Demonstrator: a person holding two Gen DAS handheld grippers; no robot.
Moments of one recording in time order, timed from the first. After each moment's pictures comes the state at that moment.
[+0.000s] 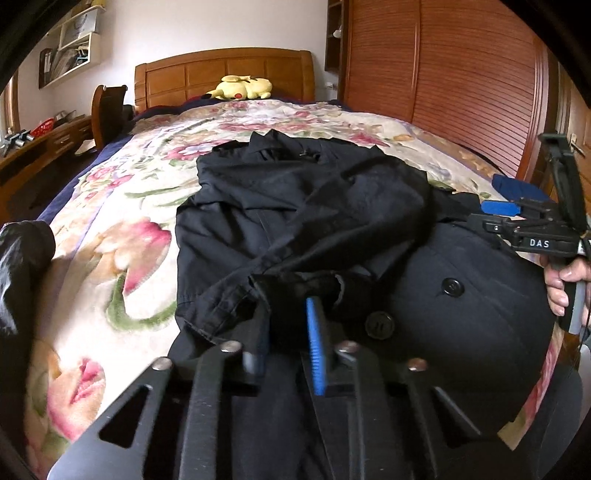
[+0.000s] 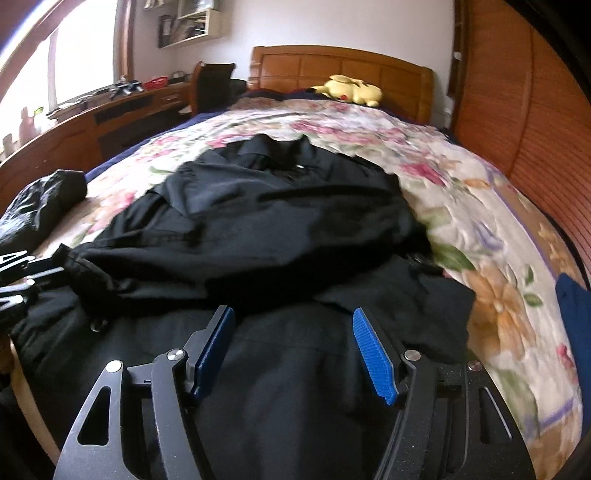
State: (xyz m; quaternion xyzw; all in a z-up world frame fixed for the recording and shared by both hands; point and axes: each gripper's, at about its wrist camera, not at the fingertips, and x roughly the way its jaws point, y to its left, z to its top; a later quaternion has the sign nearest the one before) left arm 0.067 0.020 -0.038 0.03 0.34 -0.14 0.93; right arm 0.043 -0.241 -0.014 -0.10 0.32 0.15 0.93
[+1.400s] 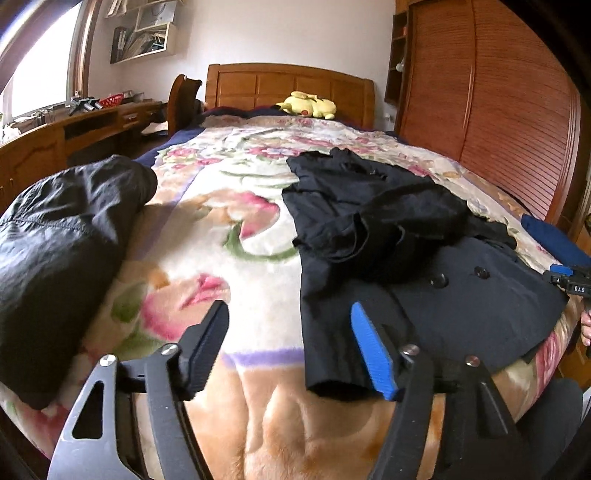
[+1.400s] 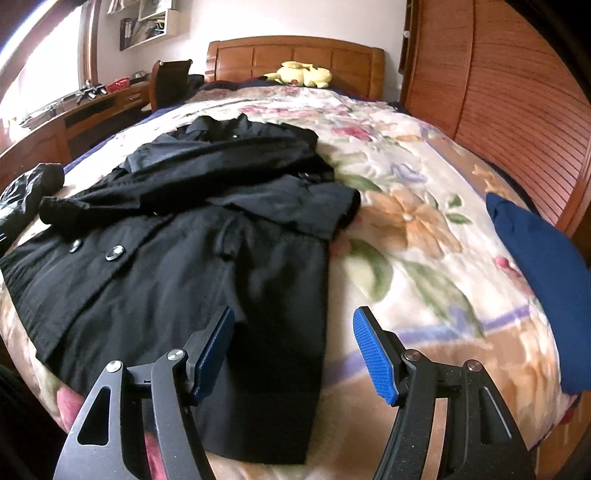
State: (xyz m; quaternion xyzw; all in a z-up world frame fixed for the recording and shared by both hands) left arm -0.015 0.113 -0.044 -0.03 0.31 -0.05 0.95; right arm -0.061 -0.337 -0.016 -0.08 0.35 0.08 0.93
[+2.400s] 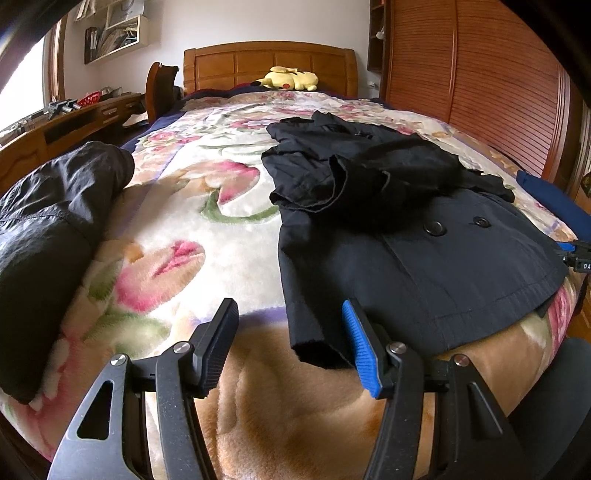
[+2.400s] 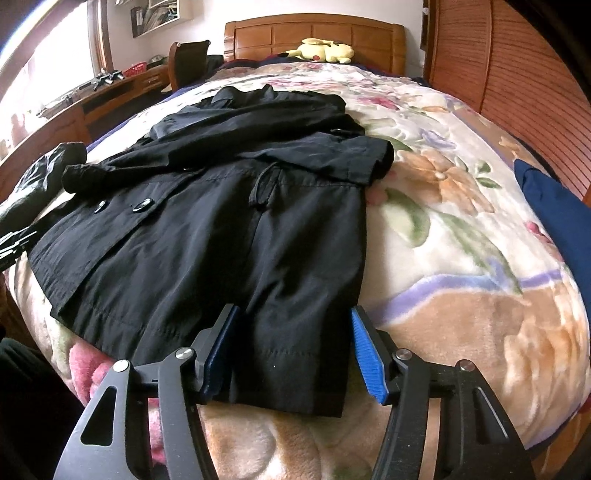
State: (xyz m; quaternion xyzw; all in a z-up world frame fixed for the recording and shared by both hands) left arm -0.015 0.095 -0.068 0.01 0.35 -0.07 0.93; right arm -0.067 -0.332 -0.034 -0.06 0.39 0.13 0.91
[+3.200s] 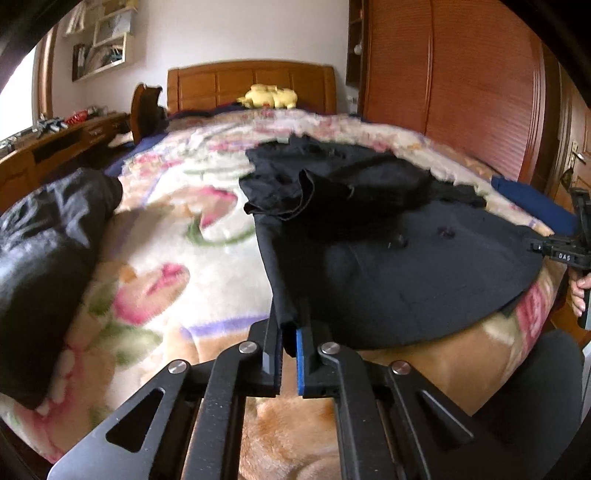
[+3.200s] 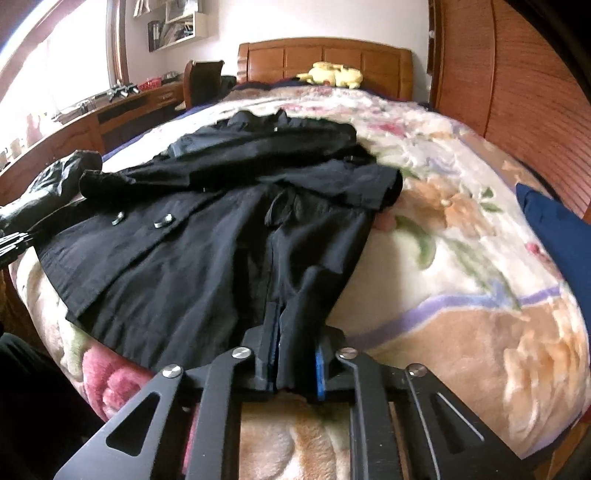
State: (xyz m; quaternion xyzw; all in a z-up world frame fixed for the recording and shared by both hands) left arm -0.043 0.083 -0.038 0.01 0.31 -0.11 0.95; right arm -0.086 -0.328 -0.028 -0.06 0.34 0.15 0.93
